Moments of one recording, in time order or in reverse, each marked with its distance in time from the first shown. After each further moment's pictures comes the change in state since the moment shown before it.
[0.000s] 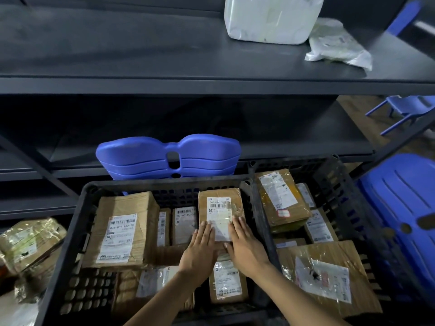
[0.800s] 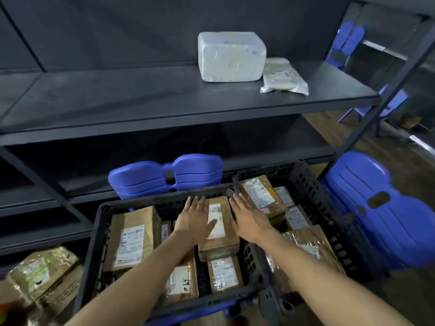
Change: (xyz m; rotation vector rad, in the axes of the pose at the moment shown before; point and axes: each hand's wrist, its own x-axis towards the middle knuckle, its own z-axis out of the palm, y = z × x) left_hand -0.035 0.016 -0.153 0.233 0.102 0.037; right_hand -0.055 -0.001 -0.135 -0.004 0.141 0.003
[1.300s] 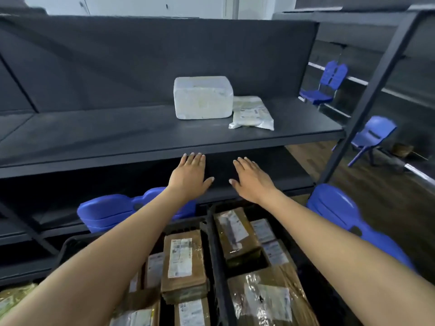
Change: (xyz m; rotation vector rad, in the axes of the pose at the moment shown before) left_hand 0.082 0.056 -0.178 0.066 0.407 -0.038; right_hand 0.037 0.123 -0.159 -0.037 0.322 -0.005
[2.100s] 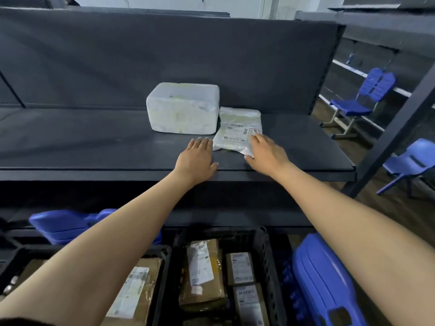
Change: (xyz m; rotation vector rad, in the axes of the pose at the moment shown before) left_hand 0.186 0.080 -0.025 -0.077 0.041 -0.169; right_hand 0.157 0.187 -0.063 -0.050 0.061 -0.053
